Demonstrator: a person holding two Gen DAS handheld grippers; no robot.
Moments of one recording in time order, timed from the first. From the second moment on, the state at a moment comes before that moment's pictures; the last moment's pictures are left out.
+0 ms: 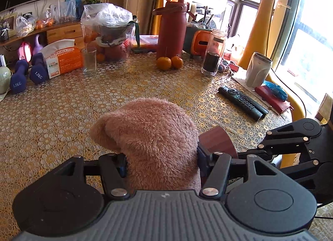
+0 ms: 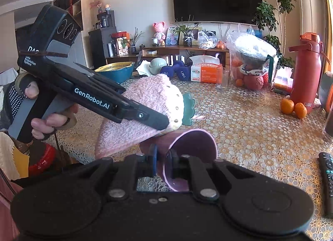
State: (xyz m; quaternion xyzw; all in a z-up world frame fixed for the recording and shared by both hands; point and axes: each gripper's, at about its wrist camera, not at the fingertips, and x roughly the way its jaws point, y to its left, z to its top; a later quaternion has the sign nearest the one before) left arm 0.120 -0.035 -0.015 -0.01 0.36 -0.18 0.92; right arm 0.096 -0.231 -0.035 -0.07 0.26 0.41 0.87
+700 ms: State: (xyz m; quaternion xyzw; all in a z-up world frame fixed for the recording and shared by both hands) left arm 0.094 -0.023 -0.025 -0.02 0.36 -0.16 0.92; right arm 0.130 -0.257 -0.033 0.11 0.34 0.39 0.85
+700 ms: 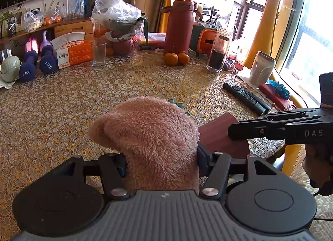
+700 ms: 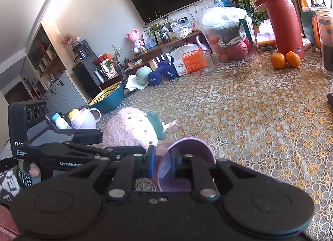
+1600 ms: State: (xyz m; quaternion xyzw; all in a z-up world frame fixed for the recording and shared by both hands) left arm 0.089 -0.026 -0.020 -0.03 0.36 -0.17 0.92; right arm 0.098 -0.241 -0.031 0.03 0.30 0.41 0.86
